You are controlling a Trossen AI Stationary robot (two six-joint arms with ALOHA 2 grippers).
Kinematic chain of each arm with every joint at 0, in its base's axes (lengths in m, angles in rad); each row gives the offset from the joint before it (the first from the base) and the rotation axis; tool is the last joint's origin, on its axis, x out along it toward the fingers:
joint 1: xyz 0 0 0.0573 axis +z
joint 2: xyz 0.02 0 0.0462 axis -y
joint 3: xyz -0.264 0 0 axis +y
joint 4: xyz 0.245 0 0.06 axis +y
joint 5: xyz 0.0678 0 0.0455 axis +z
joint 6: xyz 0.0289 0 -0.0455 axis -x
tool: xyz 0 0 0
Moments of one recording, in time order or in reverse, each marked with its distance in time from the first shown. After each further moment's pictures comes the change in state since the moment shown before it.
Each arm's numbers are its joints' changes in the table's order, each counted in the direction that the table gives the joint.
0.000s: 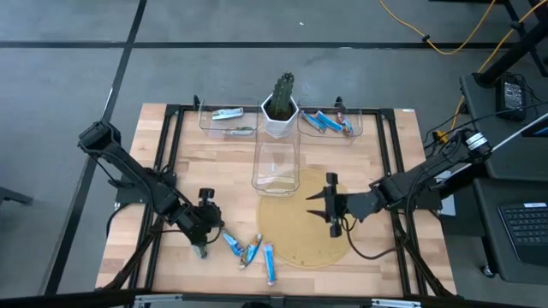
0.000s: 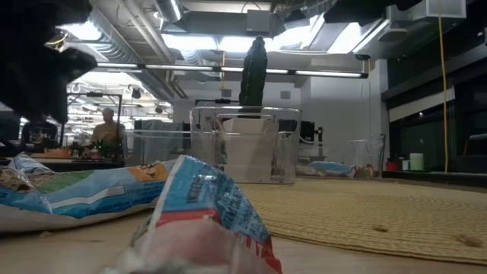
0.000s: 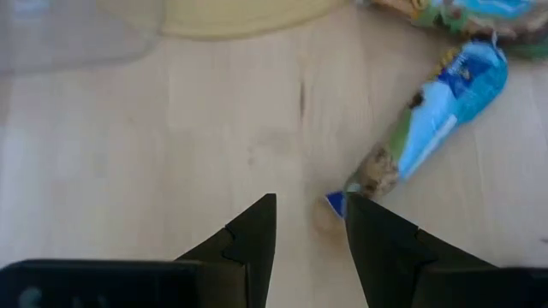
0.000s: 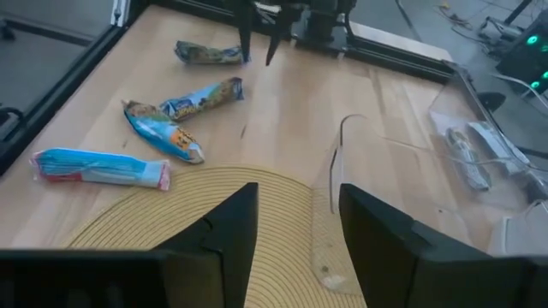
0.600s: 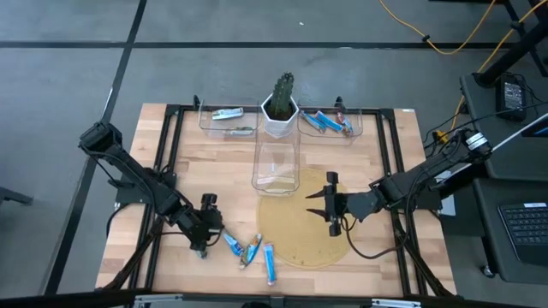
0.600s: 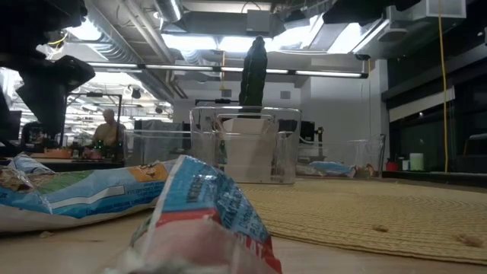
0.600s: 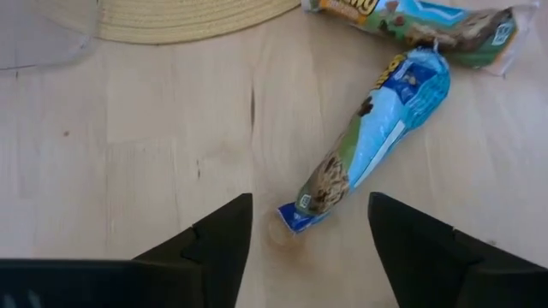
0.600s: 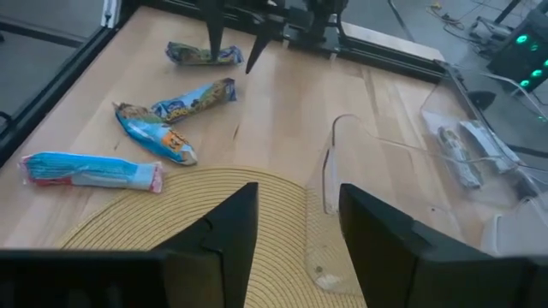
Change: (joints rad) left arm -0.003 -0.018 0.043 -0.139 -0.081 -0.019; right arm 0.000 0.000 0.000 -0.002 -0.022 -0.003
